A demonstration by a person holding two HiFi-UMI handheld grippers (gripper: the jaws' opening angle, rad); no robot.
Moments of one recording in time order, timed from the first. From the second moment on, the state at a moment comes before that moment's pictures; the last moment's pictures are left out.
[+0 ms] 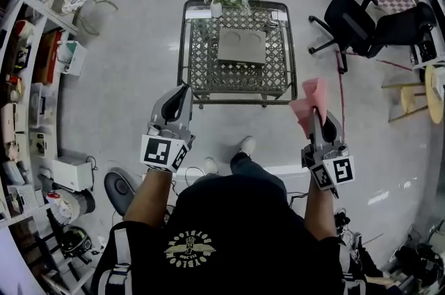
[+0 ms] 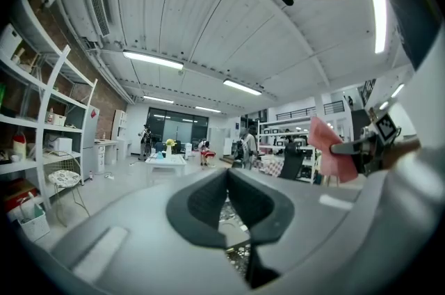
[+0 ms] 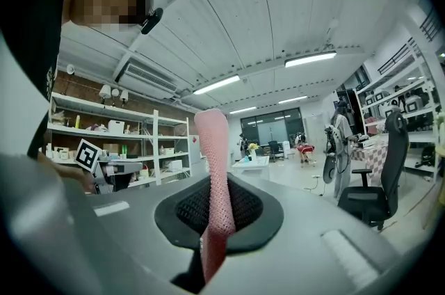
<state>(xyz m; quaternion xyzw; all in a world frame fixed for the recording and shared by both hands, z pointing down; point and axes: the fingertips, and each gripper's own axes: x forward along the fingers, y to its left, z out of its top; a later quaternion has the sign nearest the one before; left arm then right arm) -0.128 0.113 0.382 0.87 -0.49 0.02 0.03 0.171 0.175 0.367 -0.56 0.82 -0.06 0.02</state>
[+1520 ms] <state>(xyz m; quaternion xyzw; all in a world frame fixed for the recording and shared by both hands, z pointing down) -0.028 0.077 0.341 0.82 -0.56 0.04 -0.04 0.260 0.088 0.368 -0.48 0.87 -0.04 0.05</state>
